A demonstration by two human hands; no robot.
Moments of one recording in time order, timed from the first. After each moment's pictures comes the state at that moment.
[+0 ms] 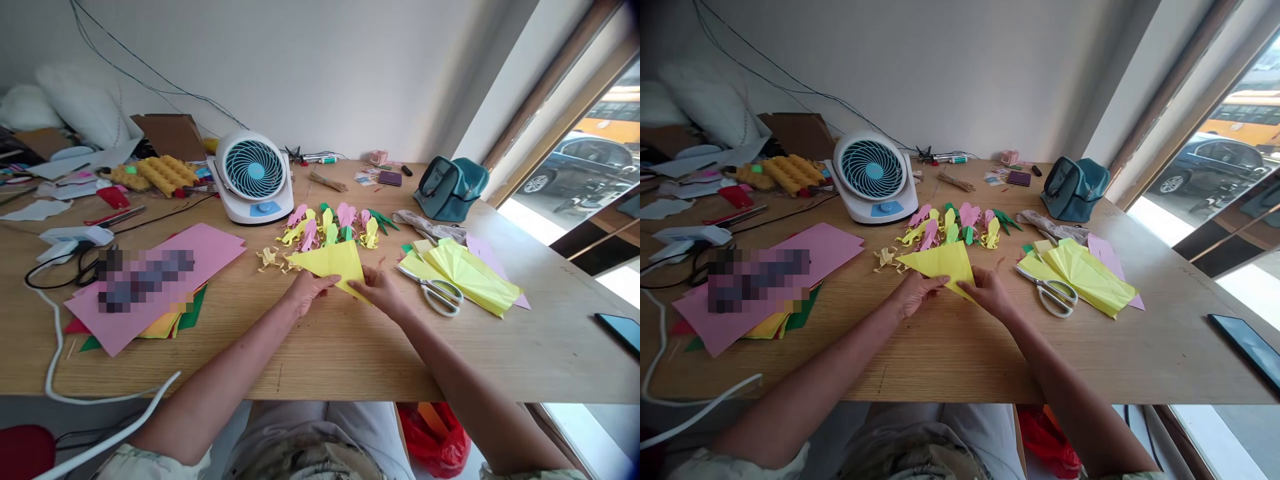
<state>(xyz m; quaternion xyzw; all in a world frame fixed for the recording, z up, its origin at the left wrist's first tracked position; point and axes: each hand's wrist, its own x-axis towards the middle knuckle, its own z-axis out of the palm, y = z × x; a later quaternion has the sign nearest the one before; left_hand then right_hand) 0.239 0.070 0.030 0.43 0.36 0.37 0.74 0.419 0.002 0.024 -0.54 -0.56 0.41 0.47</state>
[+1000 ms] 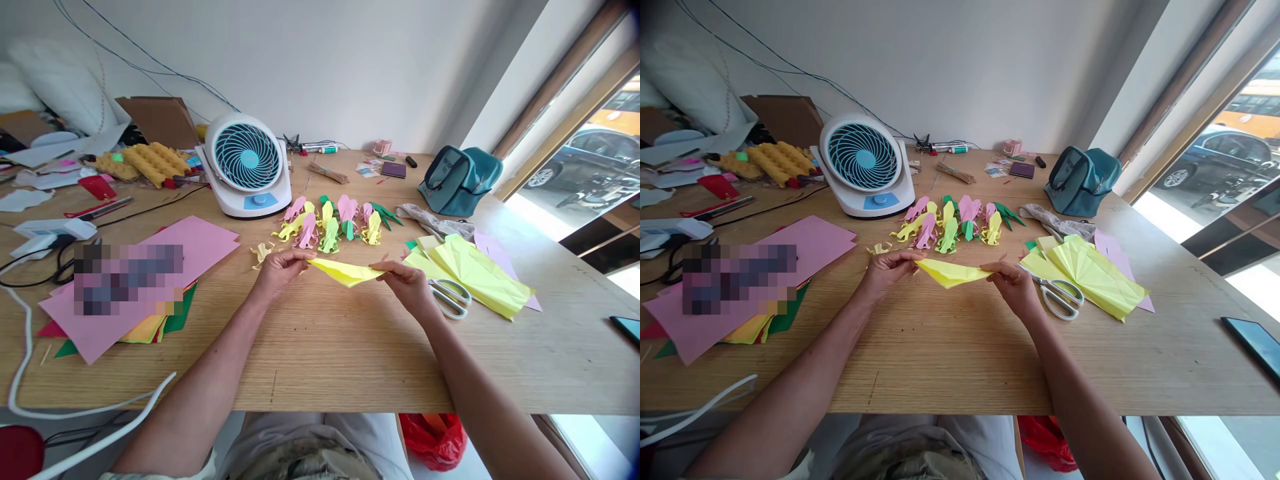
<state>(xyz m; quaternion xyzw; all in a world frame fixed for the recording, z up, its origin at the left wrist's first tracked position) 0.202 0.111 0.030 0.59 0.32 0.46 0.59 0.467 -0.006 0.006 -0.59 -0.54 0.27 0.54</state>
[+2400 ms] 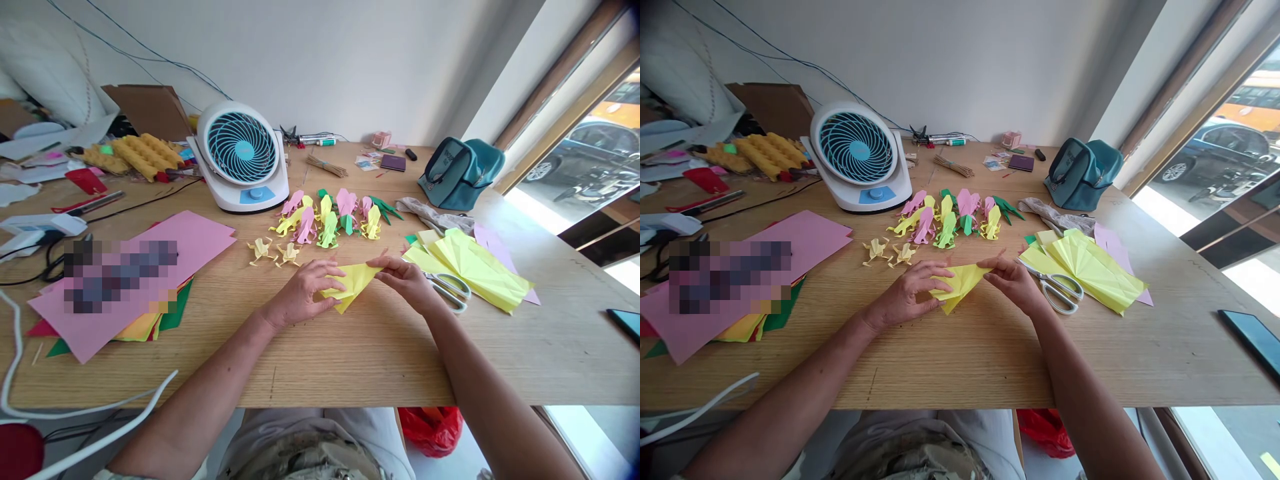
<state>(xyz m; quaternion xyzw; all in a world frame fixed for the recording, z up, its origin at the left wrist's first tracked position) 0.211 0.078 0.026 0.91 0.10 0.30 0.26 0.477 -0.008 0.006 -0.55 -0.55 0.40 0.50</state>
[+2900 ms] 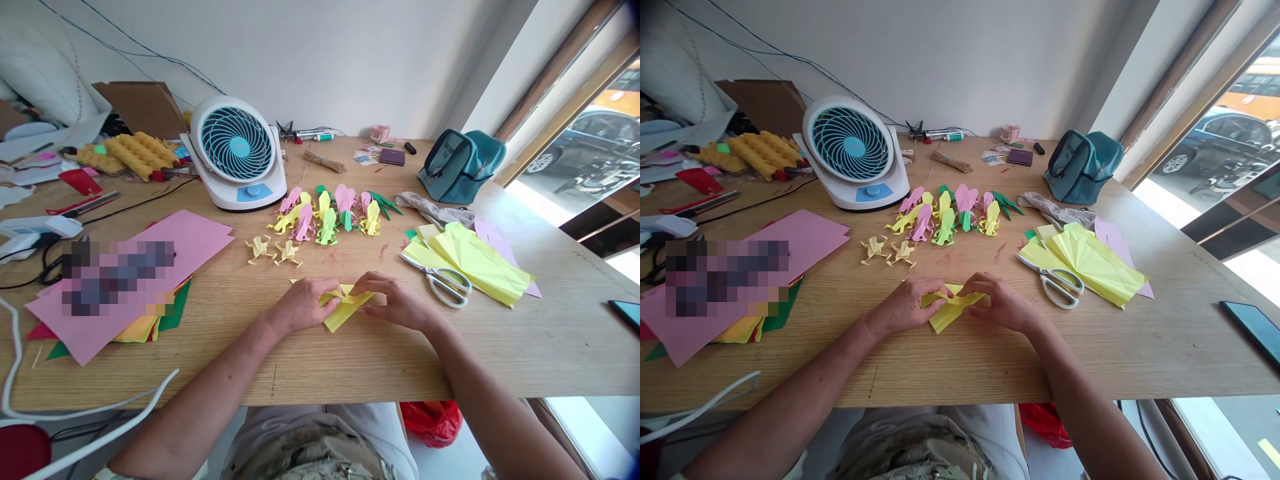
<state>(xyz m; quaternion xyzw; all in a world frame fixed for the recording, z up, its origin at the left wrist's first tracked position) 0.213 0.053 0.031 0.91 0.22 0.18 0.30 0.448 -0.031 0.020 -0.48 -0.79 0.24 0.30</state>
